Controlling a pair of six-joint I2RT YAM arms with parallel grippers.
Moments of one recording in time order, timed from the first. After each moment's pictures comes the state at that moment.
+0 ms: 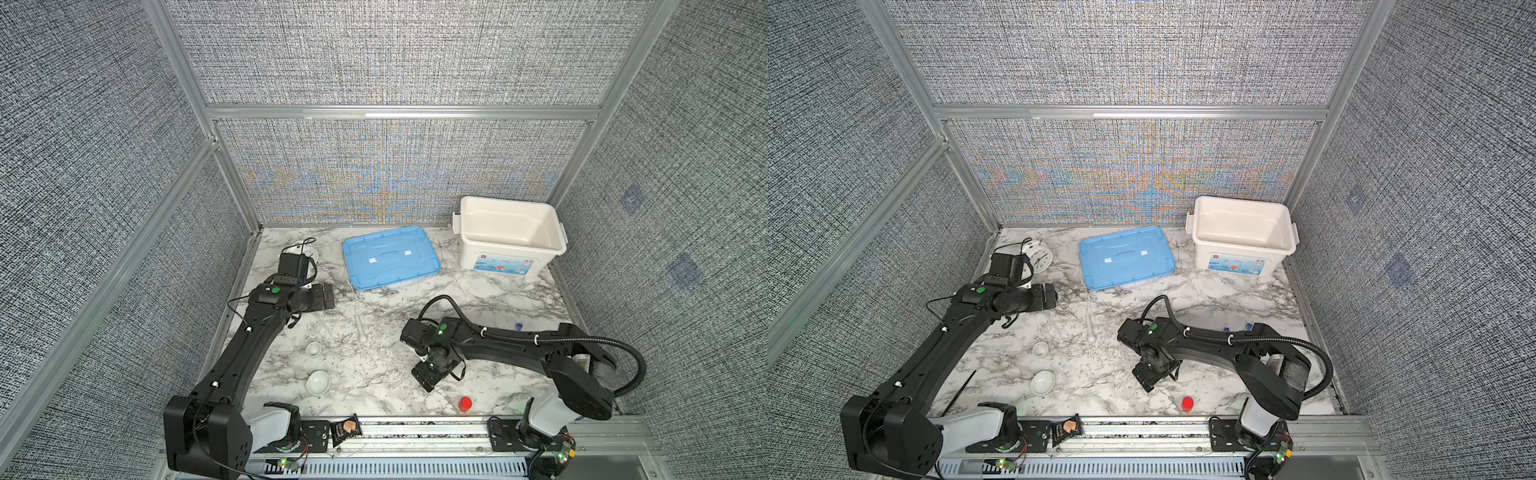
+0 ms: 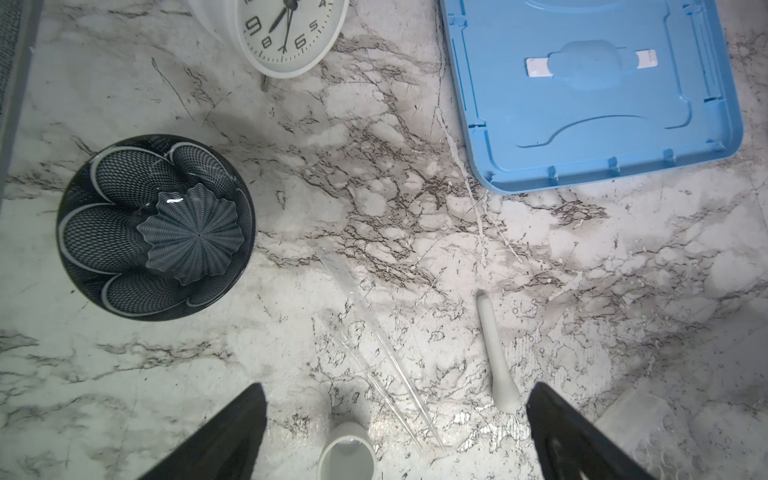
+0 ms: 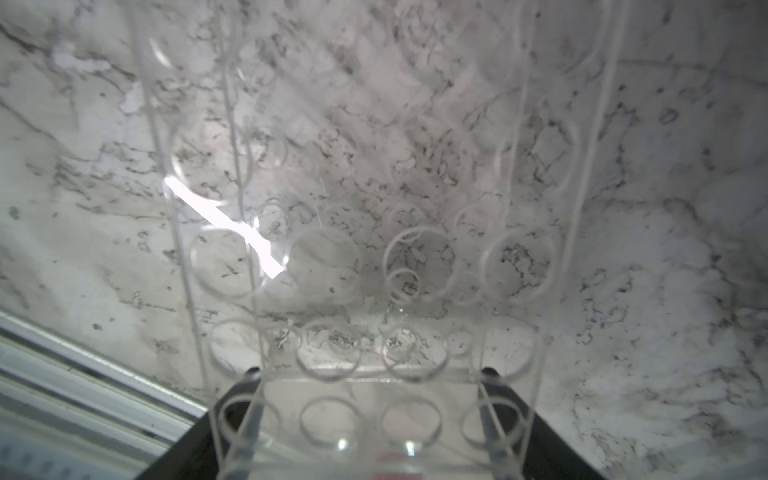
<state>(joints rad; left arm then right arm) -0.21 1.23 1.03 -0.80 0.02 -0.28 1.03 1.64 1.01 -0.92 0.01 0.32</state>
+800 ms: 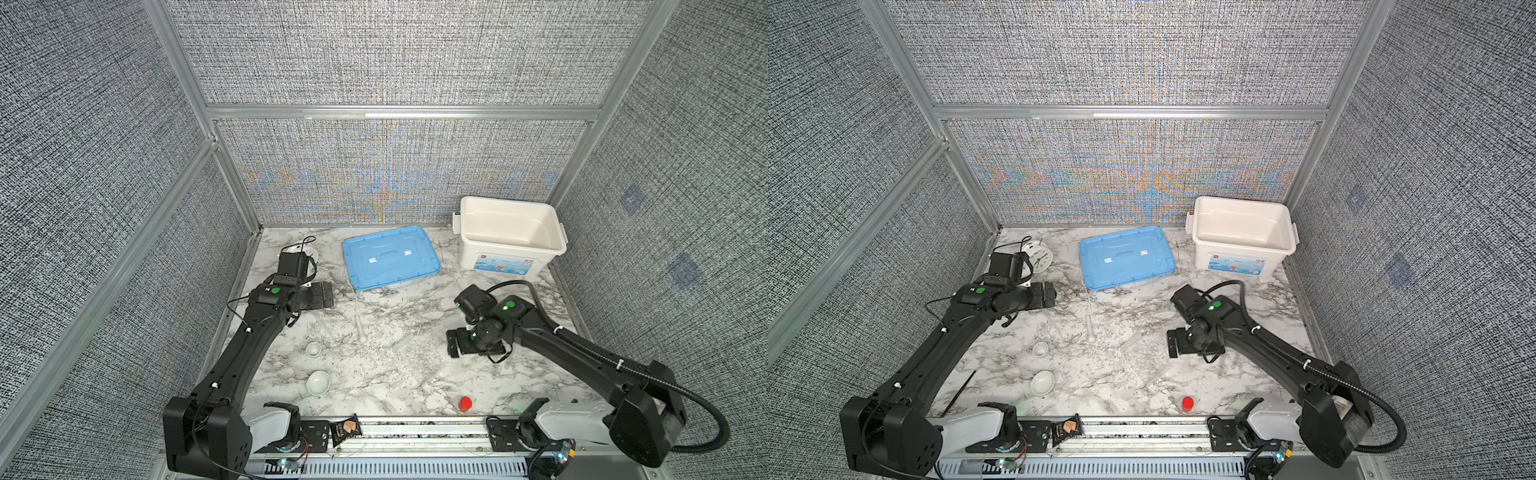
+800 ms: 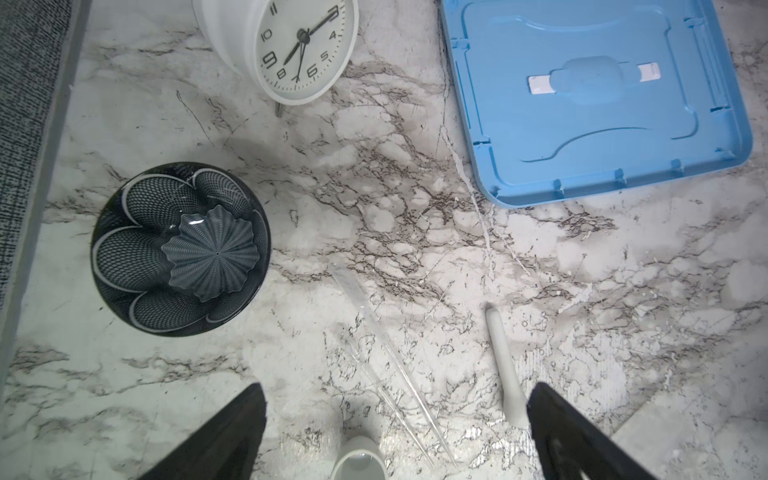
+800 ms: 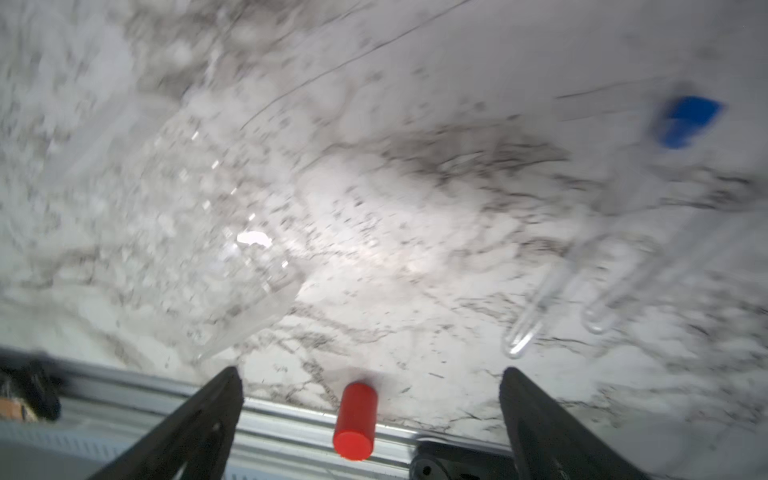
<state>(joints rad) -0.21 1.22 1.03 -0.77 -0.02 -0.27 0.57 1.28 0.98 -1.09 0.00 0.54</state>
